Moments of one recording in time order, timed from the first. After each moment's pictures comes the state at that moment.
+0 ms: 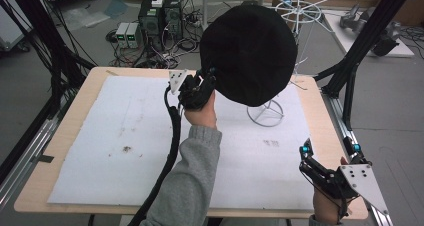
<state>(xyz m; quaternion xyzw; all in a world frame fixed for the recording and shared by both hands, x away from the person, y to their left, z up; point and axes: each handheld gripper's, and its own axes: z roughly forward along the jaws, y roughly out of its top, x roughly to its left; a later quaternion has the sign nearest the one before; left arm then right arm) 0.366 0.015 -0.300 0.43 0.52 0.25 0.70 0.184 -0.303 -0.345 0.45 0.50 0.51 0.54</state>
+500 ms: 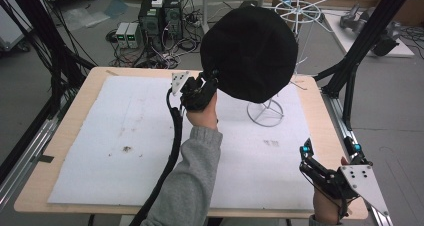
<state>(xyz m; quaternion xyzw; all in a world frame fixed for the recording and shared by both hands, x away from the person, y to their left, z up) 0.370 0.012 -0.310 0.43 0.51 0.23 0.71 0.183 -0.302 -0.344 0.45 0.49 0.52 0.54</state>
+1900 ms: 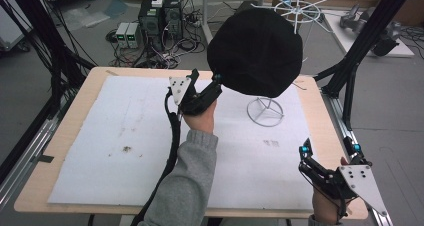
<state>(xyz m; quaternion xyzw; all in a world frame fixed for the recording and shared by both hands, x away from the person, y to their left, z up) 0.359 0.019 -0.314 0.44 0.48 0.31 0.69 0.183 -0.300 -0.345 0.45 0.49 0.51 0.54</state>
